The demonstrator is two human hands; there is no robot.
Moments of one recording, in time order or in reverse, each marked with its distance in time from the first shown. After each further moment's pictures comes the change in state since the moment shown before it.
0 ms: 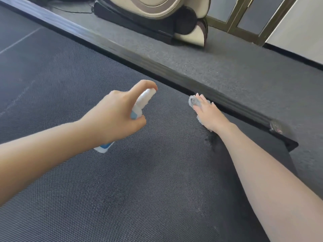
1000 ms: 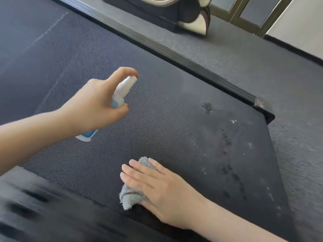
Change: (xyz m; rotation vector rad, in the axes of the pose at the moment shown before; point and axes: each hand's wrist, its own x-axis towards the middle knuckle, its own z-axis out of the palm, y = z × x) left_hand -0.133 0.032 -0.073 0.048 0.017 -0.061; right_hand -0.312 -0.163 0.049 -0.025 0.019 -0.870
